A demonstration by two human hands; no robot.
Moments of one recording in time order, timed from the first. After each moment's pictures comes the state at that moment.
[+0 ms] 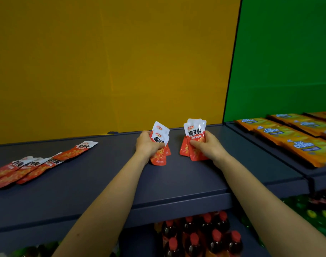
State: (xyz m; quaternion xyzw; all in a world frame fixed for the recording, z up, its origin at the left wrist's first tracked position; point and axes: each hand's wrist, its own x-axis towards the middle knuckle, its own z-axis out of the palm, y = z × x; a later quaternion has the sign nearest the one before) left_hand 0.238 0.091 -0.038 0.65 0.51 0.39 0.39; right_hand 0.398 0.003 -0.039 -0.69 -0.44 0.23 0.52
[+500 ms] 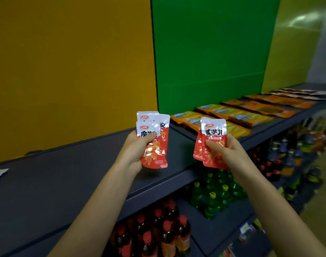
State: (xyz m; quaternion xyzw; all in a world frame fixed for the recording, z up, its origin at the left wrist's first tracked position) left_hand 0.335 -0.035 -0.004 0.58 0.26 0.34 0.69; right_hand 0.483 -0.189 -0.036 -0.61 -0.29 0.19 0.71
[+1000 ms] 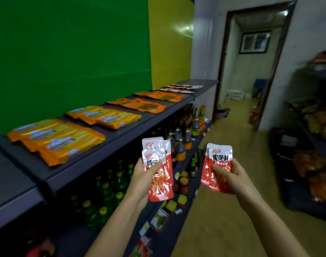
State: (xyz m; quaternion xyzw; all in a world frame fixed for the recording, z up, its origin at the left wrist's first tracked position) left_hand 0.616 -0.289 -0.109 0.58 0.12 0.14 0.79; right_hand 0.682 -0.499 -0.116 -0.69 -0.05 0.04 0.72
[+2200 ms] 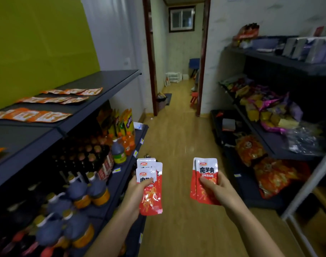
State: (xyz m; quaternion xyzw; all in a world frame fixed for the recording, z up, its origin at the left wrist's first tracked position) left_hand 1.241 -0.516 -0.183 0.64 0.14 -0.07 0.75; right_hand 1.223 -0.735 -0.193 -0.69 0.11 0.00 0.72
